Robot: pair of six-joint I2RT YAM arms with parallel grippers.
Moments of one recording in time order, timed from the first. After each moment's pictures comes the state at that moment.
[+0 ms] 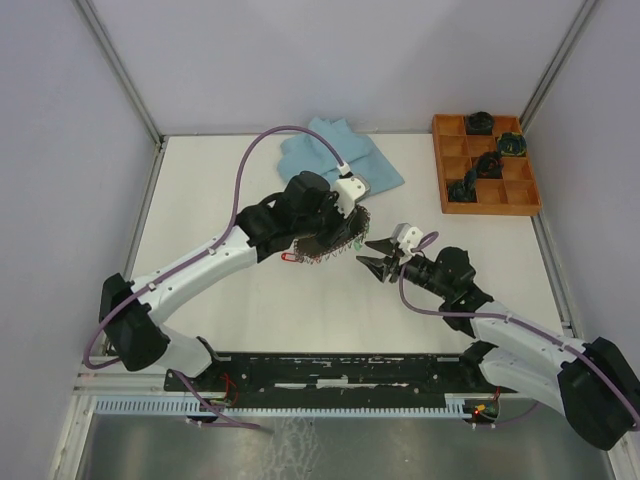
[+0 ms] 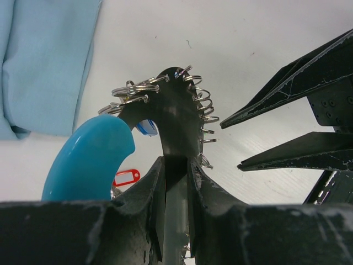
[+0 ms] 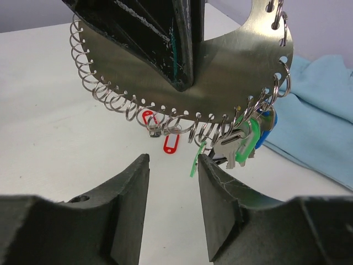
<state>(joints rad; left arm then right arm) -0.85 1.44 1.32 -0.48 0.09 0.10 0.62 0.97 0.32 0.66 -0.41 -0.11</state>
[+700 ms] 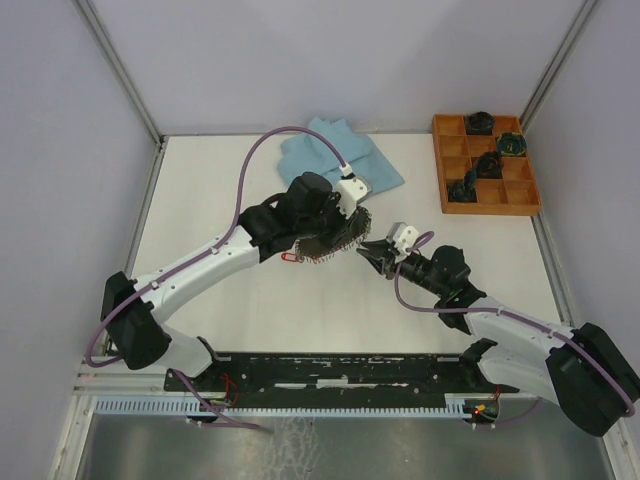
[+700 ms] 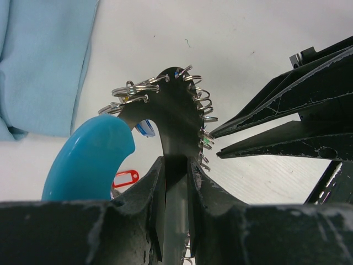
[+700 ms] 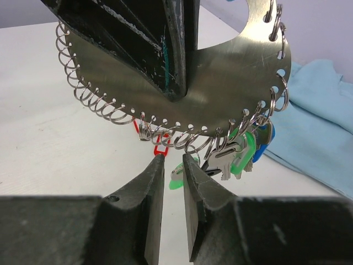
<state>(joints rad) -0.85 1.46 1.32 -0.48 0.08 0.10 0.63 1.06 0.32 0.76 -0.38 -0.14</state>
